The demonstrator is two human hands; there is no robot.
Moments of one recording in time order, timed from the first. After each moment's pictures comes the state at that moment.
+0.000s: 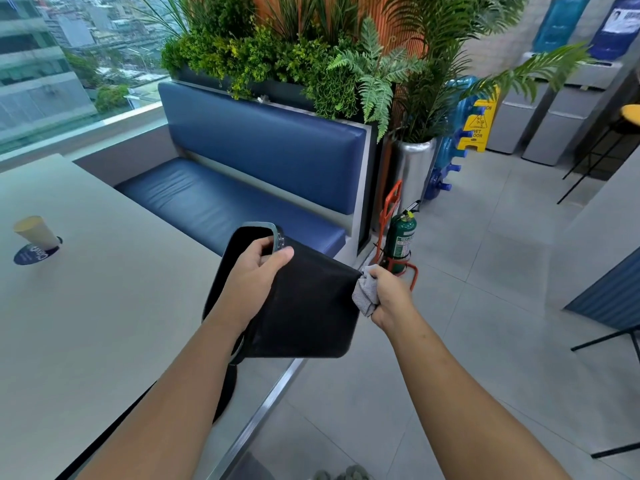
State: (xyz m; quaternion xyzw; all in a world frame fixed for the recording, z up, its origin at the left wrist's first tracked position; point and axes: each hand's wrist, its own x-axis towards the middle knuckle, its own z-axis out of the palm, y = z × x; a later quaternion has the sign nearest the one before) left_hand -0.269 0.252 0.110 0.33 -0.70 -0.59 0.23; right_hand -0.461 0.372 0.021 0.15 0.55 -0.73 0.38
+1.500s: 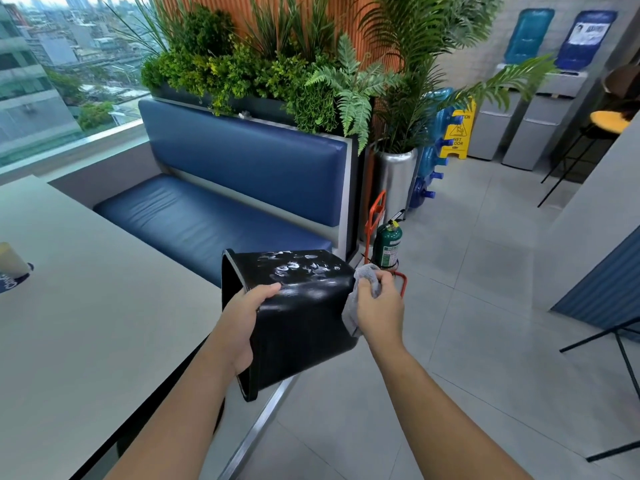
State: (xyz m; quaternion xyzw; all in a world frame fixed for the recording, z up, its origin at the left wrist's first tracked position) left_hand -0.287 0.268 0.090 0.38 -0.50 -0.77 0.14; right_hand -0.458 0.394 0.023 -0.10 0.78 -0.61 0.09
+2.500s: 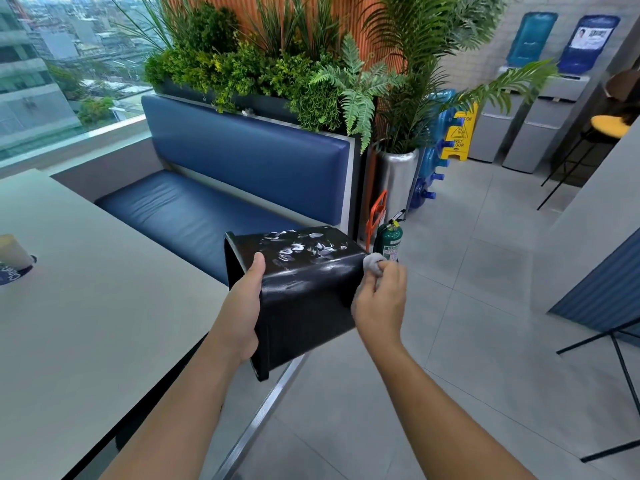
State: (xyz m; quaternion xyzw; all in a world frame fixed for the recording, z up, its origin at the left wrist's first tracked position) left_hand -0.288 0.281 0.118 0.36 -0.46 -0.79 0.19; right_hand -0.446 0.393 0.034 -0.20 0.80 -0.56 -0.10
